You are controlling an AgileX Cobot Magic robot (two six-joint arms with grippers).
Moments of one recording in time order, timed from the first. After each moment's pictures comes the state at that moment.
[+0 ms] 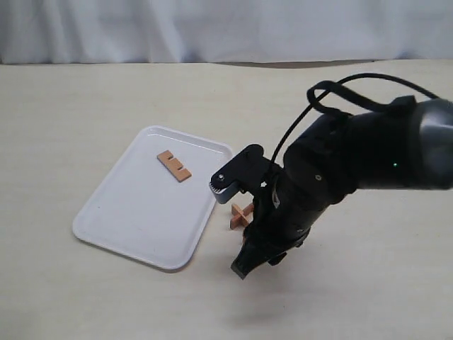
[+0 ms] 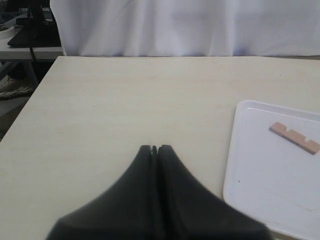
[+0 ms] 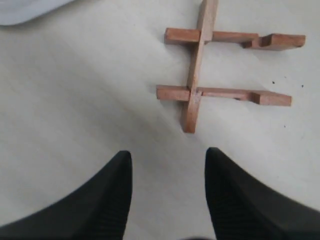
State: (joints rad) left arm -0.06 0.00 0.00 0.14 0.36 -0.15; right arm 0.44 1.76 -0.93 -0.09 0.63 0.03
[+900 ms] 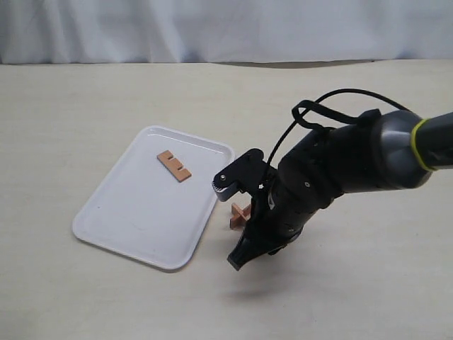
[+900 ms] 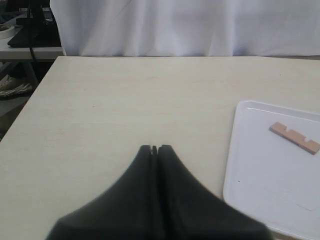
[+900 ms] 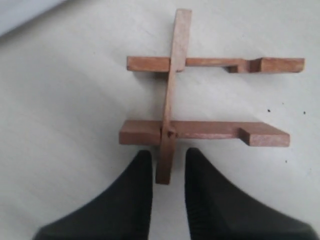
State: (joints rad) left arm -0.06 0.00 0.00 0.14 0.36 -0.15; right arm 0.40 1.86 -0.93 -0.11 0.49 0.06
